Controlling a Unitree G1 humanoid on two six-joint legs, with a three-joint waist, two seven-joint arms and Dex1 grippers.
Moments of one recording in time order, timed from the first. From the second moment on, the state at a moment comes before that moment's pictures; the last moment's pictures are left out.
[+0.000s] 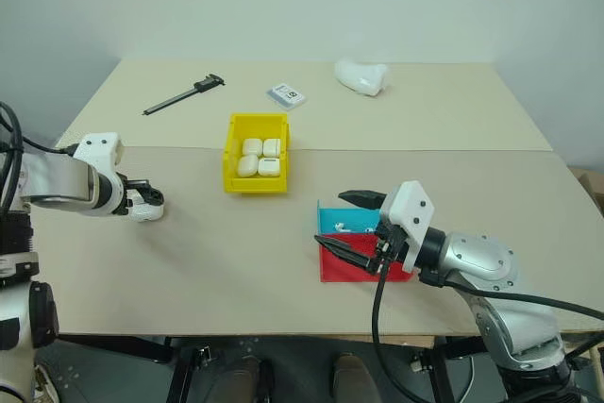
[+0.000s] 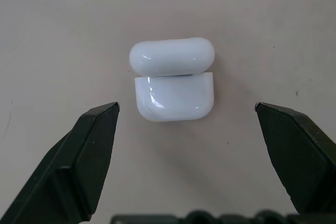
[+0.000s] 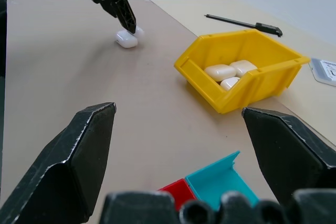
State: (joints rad) left arm -0.83 0.79 0.21 0.31 -1.37 1.61 0.84; right arm -0.13 -0.66 -0.04 -0.59 0.53 0.43 0.77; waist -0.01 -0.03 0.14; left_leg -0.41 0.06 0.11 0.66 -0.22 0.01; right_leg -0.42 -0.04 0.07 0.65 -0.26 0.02
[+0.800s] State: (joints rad) left arm -0.86 0.64 0.30 0.40 -1.05 1.61 0.78; right arm -0.12 -0.69 -0.05 -0.60 0.53 0.44 0.78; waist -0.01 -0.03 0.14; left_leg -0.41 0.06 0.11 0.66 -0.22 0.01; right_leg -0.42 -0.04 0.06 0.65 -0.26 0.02
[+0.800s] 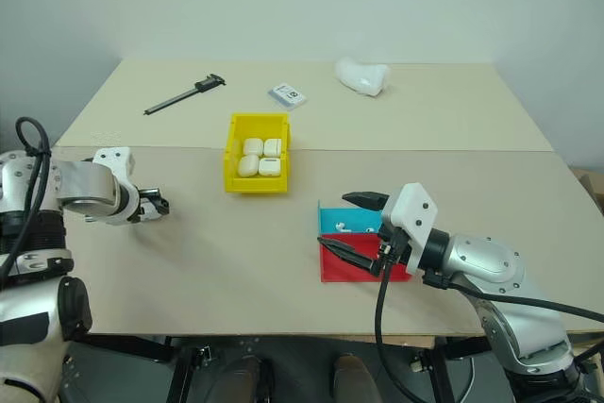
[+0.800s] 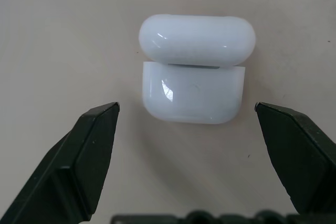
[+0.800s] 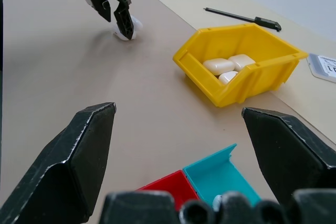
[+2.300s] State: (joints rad) left arm -0.73 0.60 0.29 0.05 -0.39 1.47 0.09; right arm -0.08 -0.70 -0.07 -0.64 0.55 0.45 0.76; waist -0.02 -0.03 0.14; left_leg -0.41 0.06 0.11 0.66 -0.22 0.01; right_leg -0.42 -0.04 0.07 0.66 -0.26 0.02
